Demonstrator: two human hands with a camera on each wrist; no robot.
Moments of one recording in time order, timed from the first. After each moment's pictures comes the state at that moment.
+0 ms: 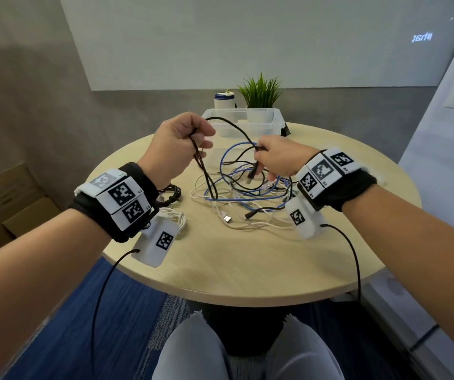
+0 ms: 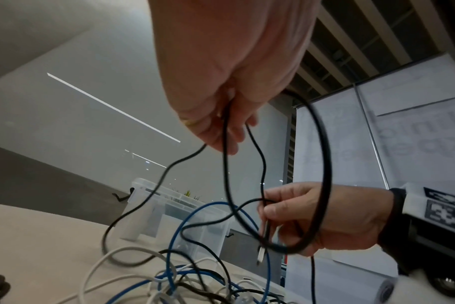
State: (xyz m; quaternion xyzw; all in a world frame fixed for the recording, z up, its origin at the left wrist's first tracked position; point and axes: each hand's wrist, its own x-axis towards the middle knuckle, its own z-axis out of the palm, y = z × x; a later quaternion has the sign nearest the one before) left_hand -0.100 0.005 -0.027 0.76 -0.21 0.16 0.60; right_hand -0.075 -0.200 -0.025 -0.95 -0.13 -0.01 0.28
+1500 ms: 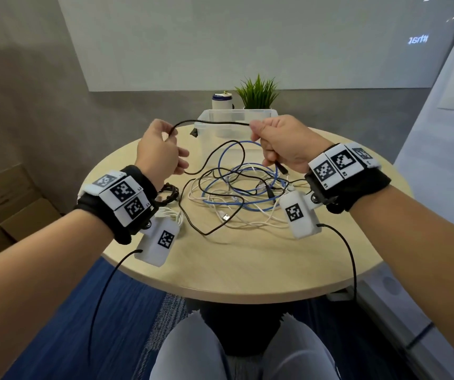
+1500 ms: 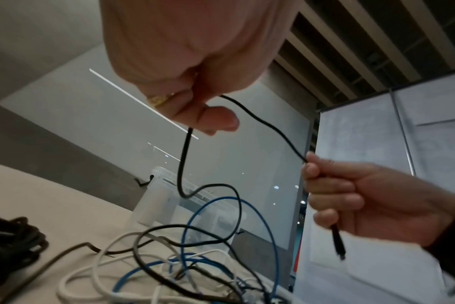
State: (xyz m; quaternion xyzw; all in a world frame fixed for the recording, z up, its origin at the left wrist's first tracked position) left_hand -0.094 0.012 -0.031 0.78 0.03 0.20 0.59; right_hand -0.092 -0.206 -0.010 -0.78 -0.17 -0.01 0.60
